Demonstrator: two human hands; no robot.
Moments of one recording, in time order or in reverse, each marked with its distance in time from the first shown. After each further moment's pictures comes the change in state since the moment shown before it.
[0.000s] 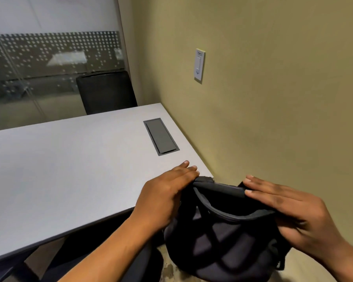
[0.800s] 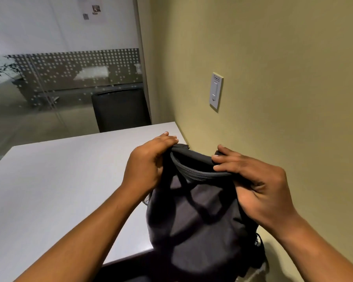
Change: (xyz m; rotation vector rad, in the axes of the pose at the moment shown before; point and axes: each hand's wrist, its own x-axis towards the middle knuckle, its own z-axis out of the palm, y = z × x) left_hand 0.174 -0.119 -0.014 0.128 0.234 -0.121; right_hand 0.181 0.127 0.063 0.263 0.281 -0.051
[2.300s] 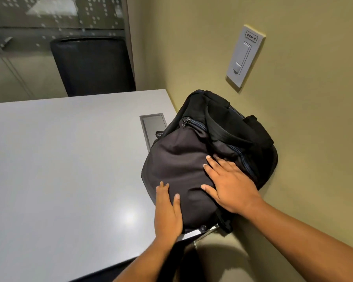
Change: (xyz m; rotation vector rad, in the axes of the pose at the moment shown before) left_hand -0.119 -0.127 0.227 -0.219 -0.105 -0.894; right_hand -0.016 0.203 0.106 -0.838 -1.029 0.364
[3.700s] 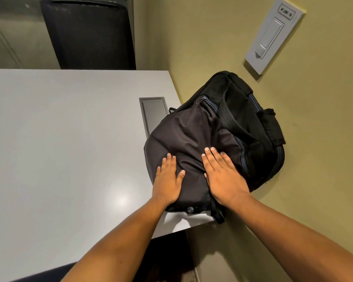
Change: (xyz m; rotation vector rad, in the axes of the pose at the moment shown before) left_hand 0.085 -0.029 0.031 0.287 -0.271 0.164; right_hand 0.032 -0.001 0.054 -0.088 -0.014 0.001
